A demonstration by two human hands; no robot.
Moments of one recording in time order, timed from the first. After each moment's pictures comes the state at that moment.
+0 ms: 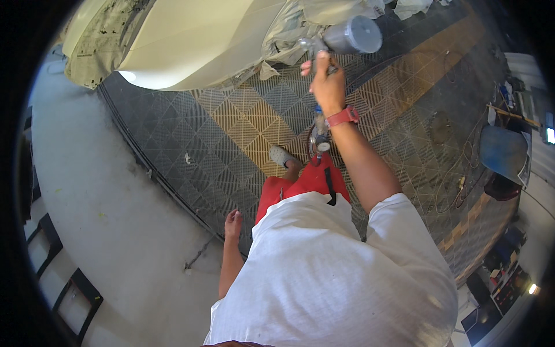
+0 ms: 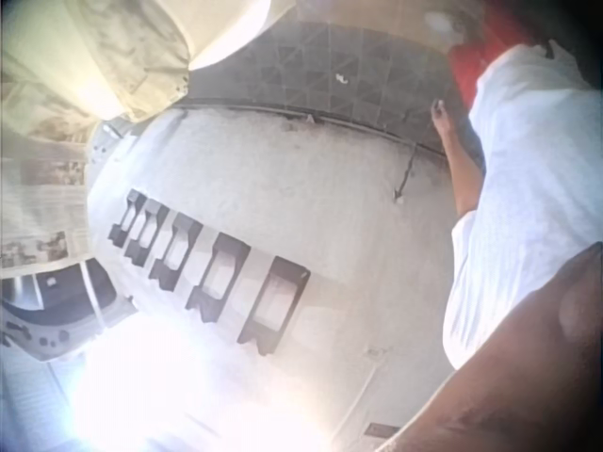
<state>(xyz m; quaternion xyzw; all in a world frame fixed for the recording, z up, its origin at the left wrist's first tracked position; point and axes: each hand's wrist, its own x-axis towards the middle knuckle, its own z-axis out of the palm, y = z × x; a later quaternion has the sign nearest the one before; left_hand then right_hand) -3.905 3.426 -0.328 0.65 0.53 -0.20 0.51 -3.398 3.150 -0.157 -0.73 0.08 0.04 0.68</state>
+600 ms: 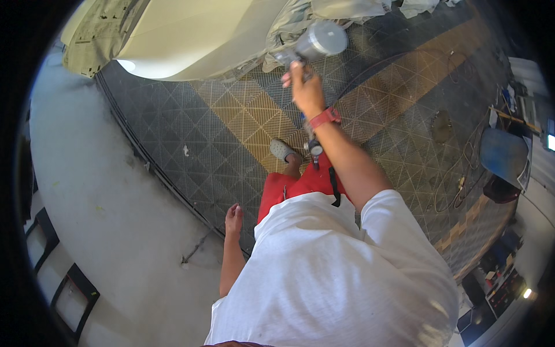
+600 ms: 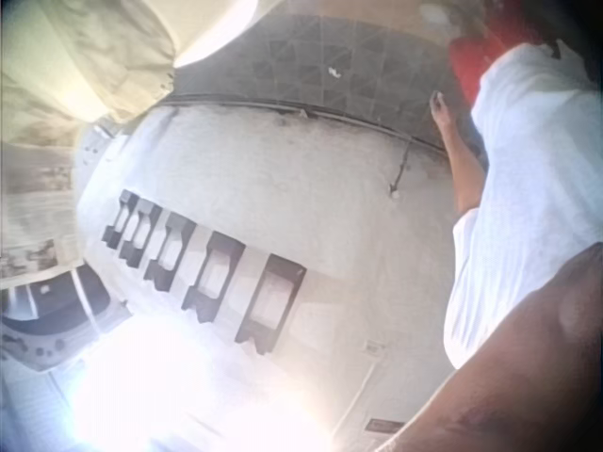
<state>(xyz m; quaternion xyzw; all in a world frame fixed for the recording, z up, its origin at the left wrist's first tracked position) -3.914 3.422 -0.329 0.65 0.51 -0.20 0.52 -3.430 3.195 -0.204 -0.74 0.08 0.15 0.66</state>
